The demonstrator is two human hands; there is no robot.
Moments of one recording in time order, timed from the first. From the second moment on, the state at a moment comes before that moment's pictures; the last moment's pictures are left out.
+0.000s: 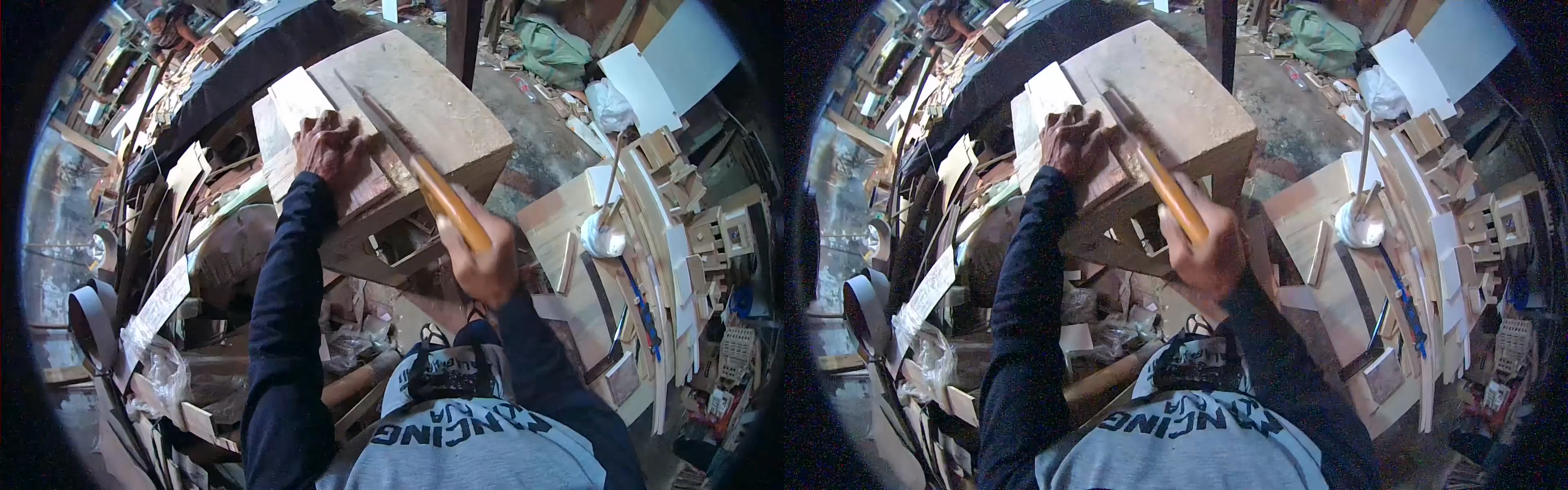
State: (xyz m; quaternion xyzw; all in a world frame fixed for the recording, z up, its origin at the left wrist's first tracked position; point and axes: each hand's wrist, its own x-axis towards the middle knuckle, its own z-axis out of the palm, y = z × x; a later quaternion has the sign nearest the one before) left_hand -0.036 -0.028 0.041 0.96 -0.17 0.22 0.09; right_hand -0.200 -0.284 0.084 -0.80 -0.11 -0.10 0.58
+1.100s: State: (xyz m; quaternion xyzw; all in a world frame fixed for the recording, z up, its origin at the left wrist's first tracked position) left_hand -0.035 -0.029 0.048 0.97 -0.14 0.19 0.09; right_hand -0.210 -0.294 0.081 -0.78 -0.16 -0.16 0.58
